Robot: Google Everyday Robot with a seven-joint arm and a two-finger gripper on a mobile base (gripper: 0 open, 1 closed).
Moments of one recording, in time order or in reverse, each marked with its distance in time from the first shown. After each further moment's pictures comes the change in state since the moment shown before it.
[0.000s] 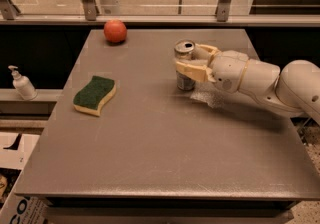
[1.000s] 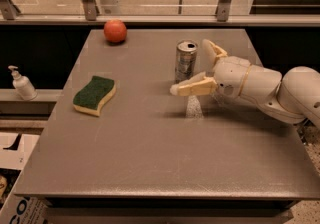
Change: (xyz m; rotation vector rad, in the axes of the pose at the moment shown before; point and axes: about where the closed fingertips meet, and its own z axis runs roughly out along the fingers) arm 0.007 0.004 -0.007 0.014 0.002 0.020
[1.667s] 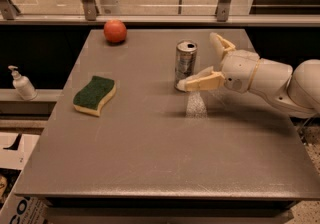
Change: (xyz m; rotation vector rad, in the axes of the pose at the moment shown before) arm -0.011 -0.012 -0.012 0.013 0.016 -0.032
